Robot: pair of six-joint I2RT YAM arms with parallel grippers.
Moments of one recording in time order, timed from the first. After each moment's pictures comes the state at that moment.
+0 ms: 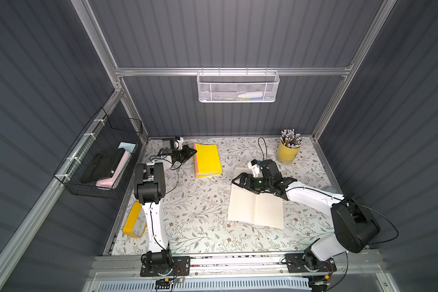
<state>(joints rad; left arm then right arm) 0.05 2.25 1.58 0.00 0.77 -0.61 0.60 1.55 0.89 -0.03 -0.48 0.77</state>
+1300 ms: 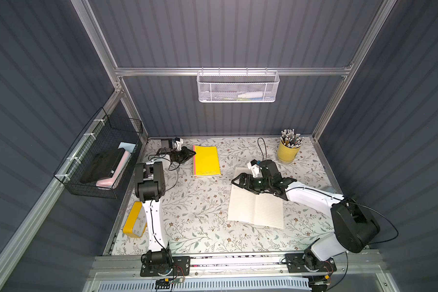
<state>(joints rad) 0.07 2.32 1.66 -0.09 0.82 -0.51 0.61 1.55 0.89 -0.03 -0.48 0.78</state>
